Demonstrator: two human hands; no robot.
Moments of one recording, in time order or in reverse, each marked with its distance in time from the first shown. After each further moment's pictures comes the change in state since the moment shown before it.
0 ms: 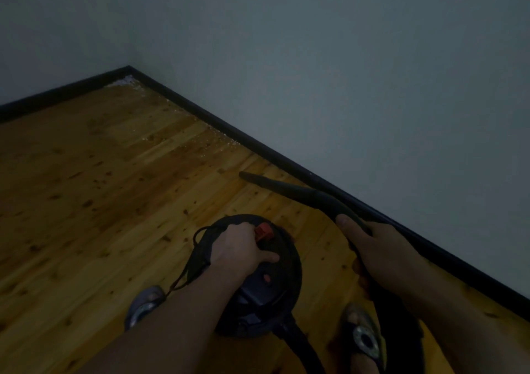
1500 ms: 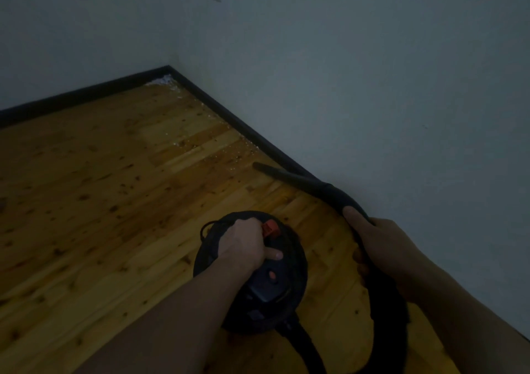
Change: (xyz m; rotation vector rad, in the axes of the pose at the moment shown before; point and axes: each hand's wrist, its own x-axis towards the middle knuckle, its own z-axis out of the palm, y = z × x) left_hand 0.109 -0.044 -0.070 -0.104 -0.044 -0.118; right_hand 0.133 -0.101 0.045 0.113 -0.118 0.043
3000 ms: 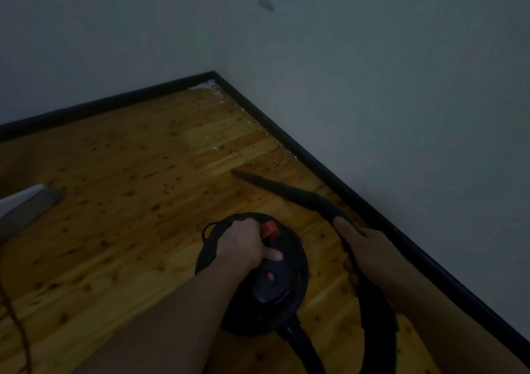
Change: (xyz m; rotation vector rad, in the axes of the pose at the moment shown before) left_hand 0.028 -0.082 -0.039 -0.106 0.068 -0.159; right_hand 0.038 -0.032 0.083 -0.029 -0.192 -0.054
